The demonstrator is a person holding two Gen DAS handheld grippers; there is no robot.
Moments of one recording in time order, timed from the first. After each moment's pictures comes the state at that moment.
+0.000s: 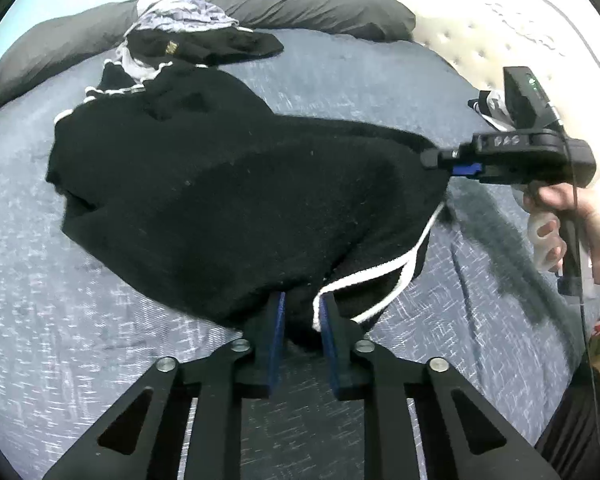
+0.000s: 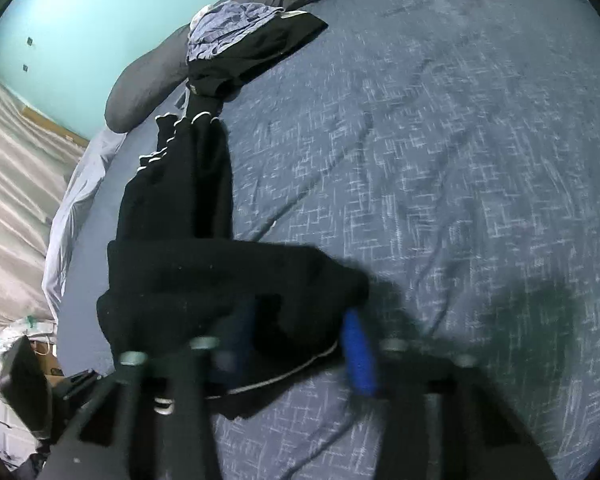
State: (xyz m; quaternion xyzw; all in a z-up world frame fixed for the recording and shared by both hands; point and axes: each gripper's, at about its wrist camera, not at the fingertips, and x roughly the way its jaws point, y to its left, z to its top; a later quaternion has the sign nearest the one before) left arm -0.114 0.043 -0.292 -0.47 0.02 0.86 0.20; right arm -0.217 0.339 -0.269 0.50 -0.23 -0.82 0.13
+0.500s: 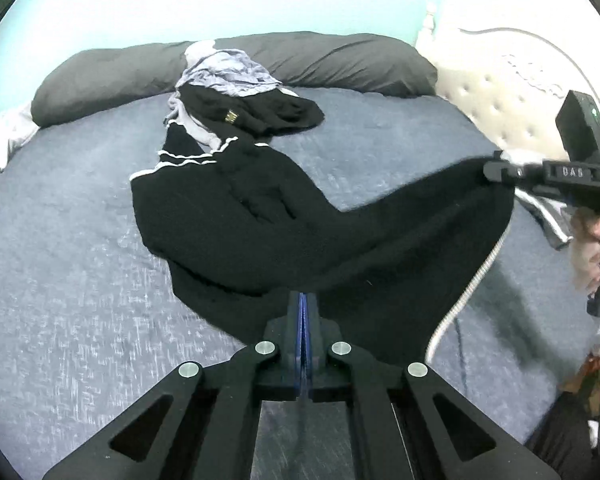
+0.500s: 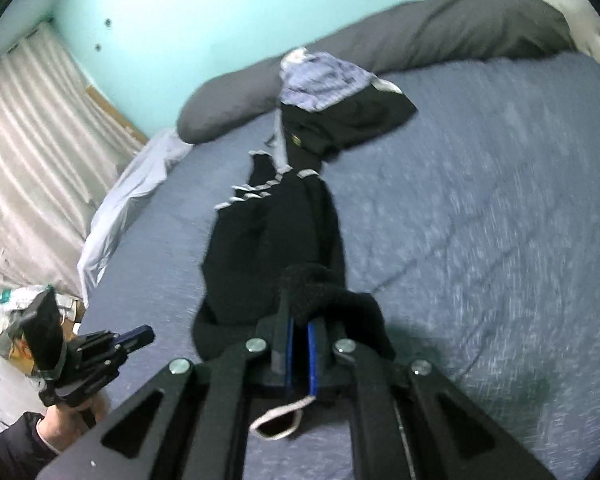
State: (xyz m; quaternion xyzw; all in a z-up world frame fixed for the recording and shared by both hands) left arm -0.099 -0.018 -0.192 -0.41 0.01 0.90 0.16; right arm -0.182 0.301 -0.124 0.41 -0.18 -0.87 0.20
